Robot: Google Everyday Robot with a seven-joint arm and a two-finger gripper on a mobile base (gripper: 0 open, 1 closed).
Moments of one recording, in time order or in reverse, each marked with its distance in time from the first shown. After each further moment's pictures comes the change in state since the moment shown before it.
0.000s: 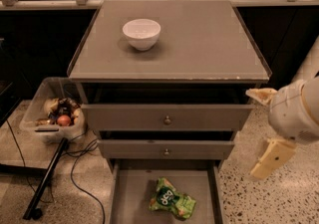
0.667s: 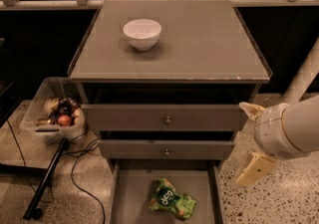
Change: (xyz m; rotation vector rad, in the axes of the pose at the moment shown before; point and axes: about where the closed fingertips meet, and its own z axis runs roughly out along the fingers) arm 0.018 0.006 0.051 0.072 -0.005 0.018
